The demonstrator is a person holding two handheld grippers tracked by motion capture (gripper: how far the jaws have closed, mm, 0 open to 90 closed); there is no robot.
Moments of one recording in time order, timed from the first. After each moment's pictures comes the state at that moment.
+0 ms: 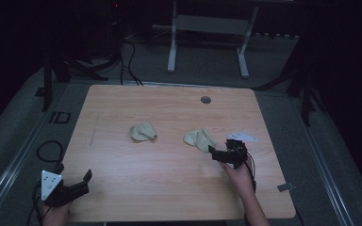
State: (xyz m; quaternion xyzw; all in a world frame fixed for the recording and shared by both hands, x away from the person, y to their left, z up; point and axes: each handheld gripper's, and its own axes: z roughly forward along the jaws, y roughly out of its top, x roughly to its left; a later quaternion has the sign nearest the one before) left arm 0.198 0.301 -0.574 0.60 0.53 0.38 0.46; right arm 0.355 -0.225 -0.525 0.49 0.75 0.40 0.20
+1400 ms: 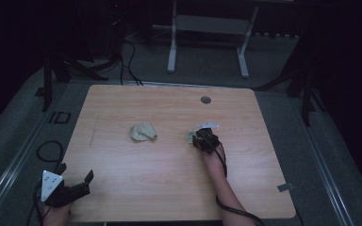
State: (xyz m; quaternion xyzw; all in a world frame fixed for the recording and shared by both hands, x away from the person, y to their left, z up) left arm 0.197 0.297 -0.572 0.61 0.52 0.37 0.47; right arm 0.418 -0.142 -0.561 0.48 0.79 0.31 0.23
